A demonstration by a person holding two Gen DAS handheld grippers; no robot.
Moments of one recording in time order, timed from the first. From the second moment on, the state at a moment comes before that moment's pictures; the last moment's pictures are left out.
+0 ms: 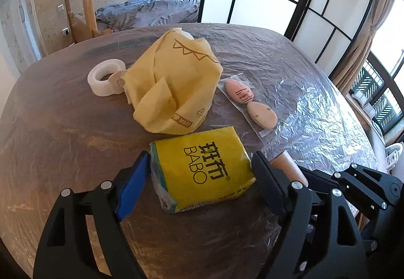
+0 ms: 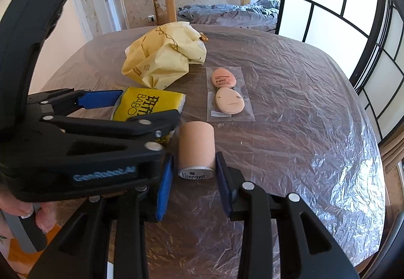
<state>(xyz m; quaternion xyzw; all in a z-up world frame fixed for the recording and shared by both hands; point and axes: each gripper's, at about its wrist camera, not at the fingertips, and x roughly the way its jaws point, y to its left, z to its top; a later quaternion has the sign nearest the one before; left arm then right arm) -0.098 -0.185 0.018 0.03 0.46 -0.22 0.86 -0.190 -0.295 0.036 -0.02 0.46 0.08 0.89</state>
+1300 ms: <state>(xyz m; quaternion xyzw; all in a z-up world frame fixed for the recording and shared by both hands) -0.140 -0.164 0.029 0.02 0.43 -0.19 0.88 -0.213 -0.318 0.051 0.03 0.46 0.07 0.89</state>
